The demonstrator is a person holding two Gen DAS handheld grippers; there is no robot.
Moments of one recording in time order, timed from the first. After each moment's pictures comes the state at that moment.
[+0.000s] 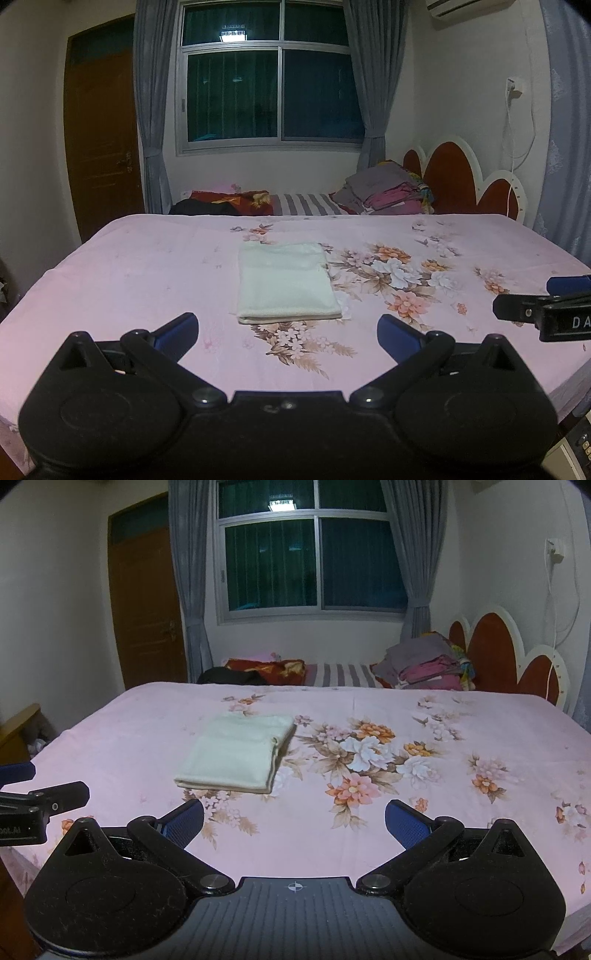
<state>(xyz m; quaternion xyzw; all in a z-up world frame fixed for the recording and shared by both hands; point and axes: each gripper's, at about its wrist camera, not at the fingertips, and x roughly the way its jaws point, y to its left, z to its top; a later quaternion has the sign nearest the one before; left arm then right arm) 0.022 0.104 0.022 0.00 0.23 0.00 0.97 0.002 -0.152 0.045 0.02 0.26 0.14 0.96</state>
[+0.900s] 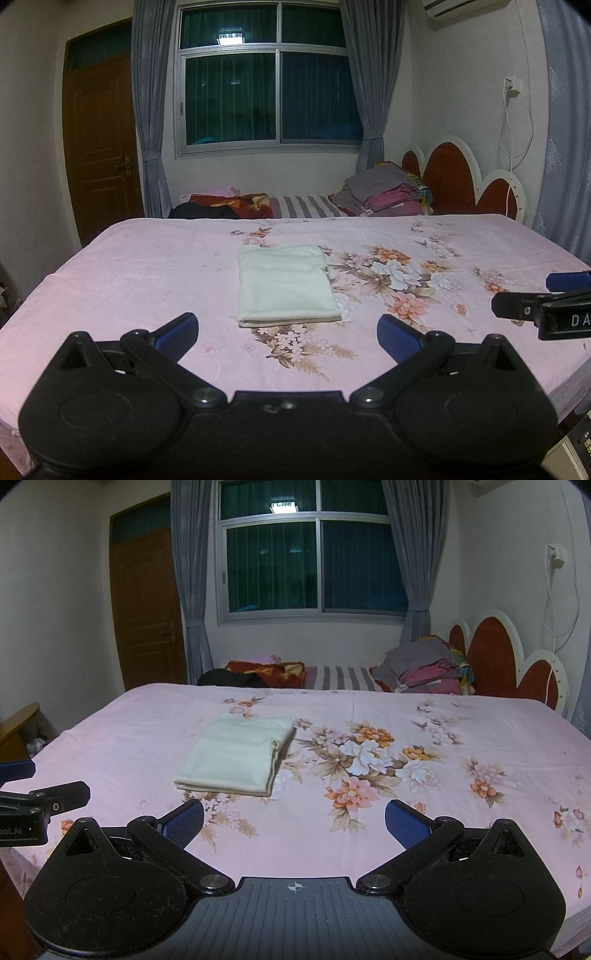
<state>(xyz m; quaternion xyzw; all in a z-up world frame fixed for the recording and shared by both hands) 0.021 0.109 0.025 0.01 0.23 -0.01 0.97 -0.001 -0.150 0.052 0.02 0.25 0.14 0.96</state>
